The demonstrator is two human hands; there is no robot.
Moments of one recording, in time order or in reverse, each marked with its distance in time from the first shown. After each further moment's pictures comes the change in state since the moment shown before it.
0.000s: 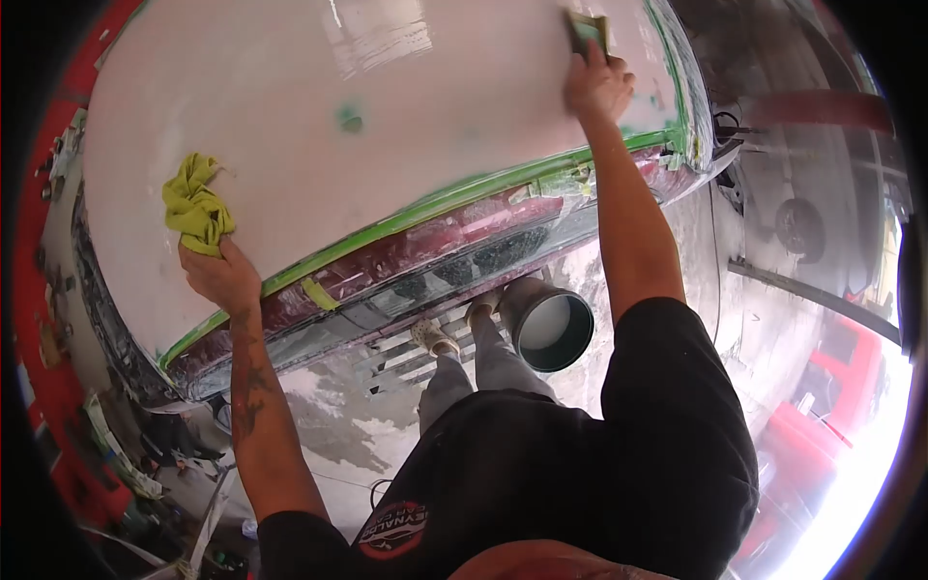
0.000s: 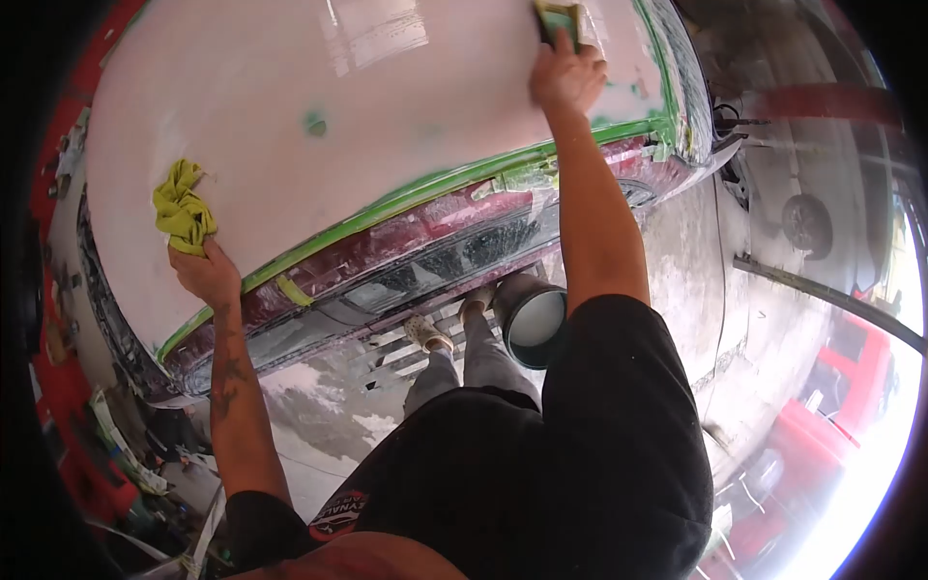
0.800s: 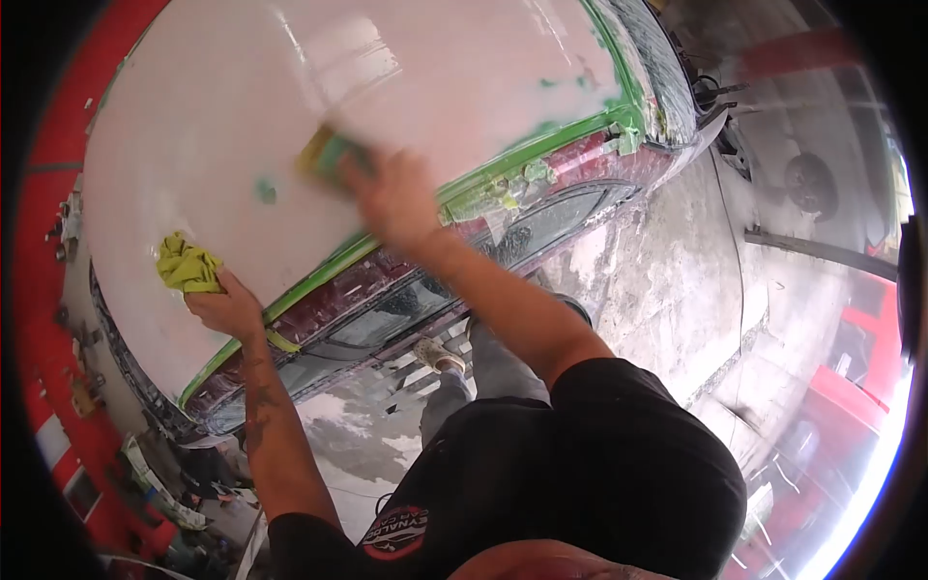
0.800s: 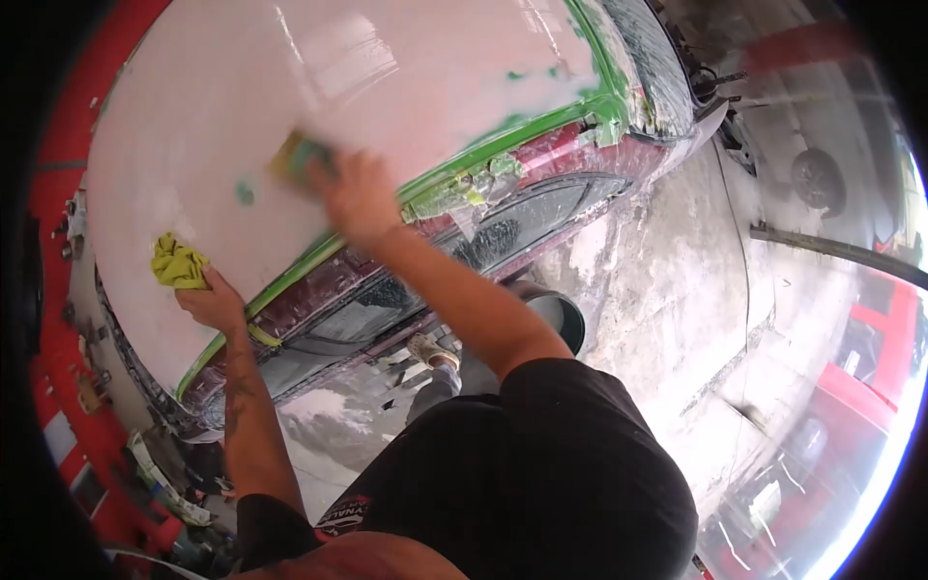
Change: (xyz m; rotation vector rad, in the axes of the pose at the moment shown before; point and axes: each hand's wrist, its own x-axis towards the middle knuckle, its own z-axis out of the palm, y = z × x) left_hand -0.016 0.077 0.029 0.102 0.135 0.010; right_hand -0.143 -0.071 -0.016 0.436 -0.111 -0.553
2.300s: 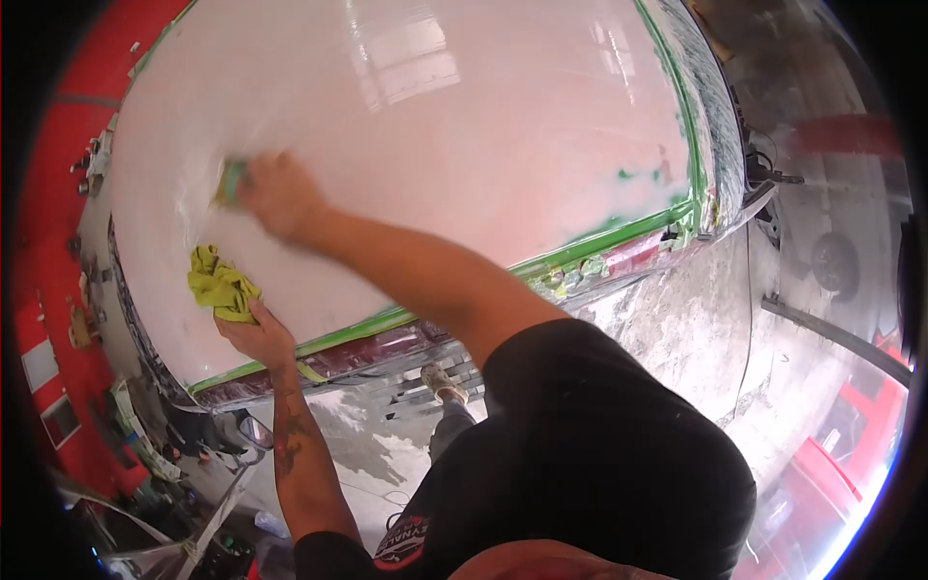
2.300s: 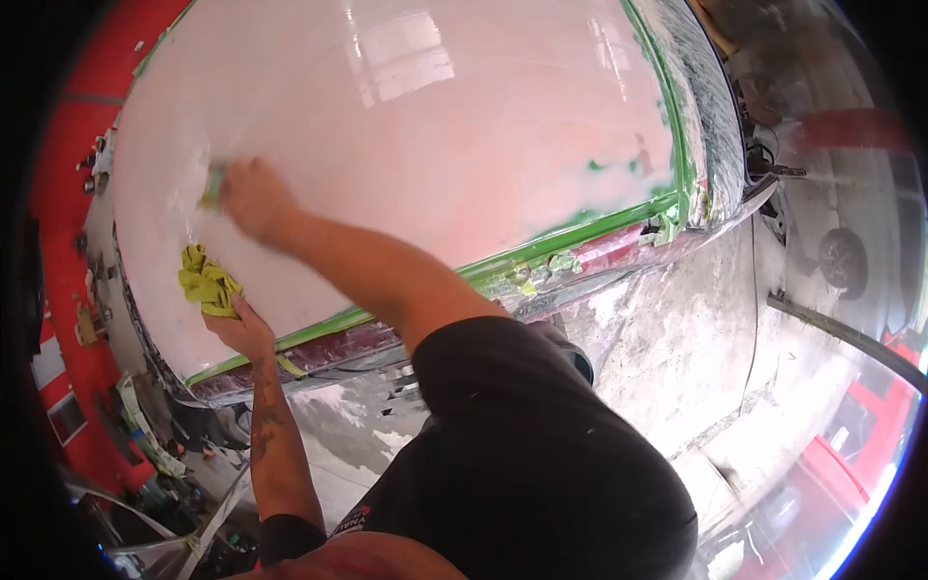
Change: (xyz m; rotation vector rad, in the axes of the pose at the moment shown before) left_hand 0.002 0.011 -0.009 -0.164 -0.084 -0.139; right_hand 0.180 -0.123 0.099 0.378 0.008 -0.438
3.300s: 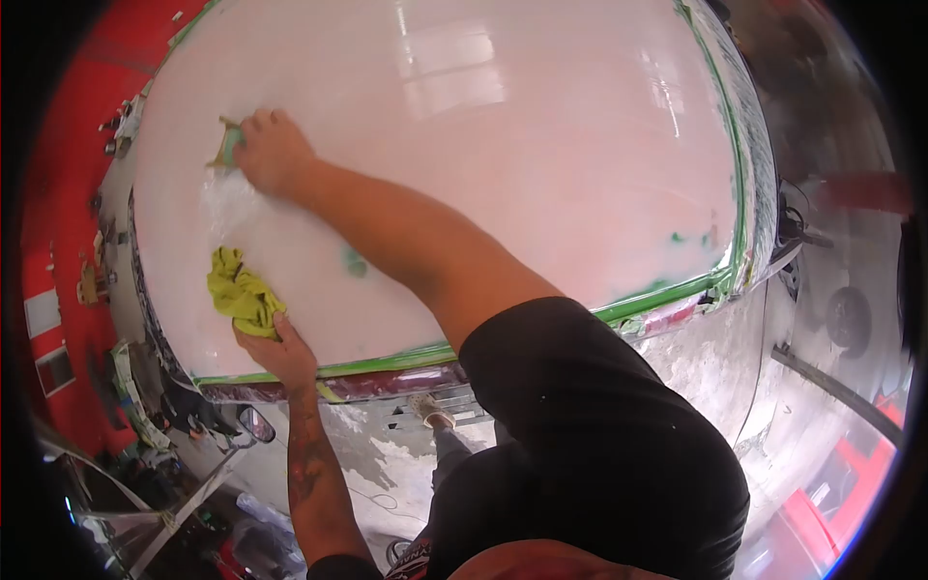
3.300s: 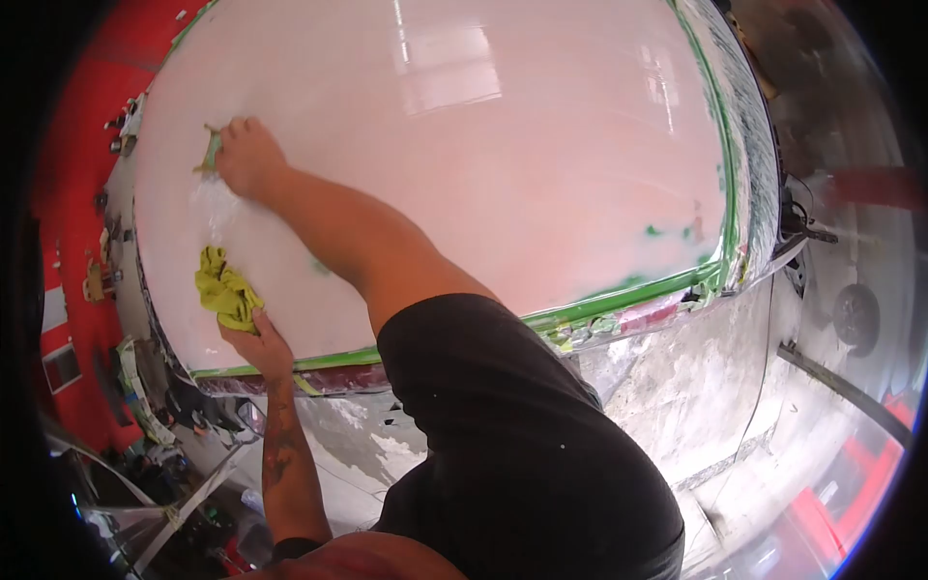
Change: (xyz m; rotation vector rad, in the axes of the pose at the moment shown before) left_hand -0.003 -0.010 0.002 -0.068 -0.024 -0.031; right_hand 0.096 0.027 0.033 -0.098 -0.118 -0.093
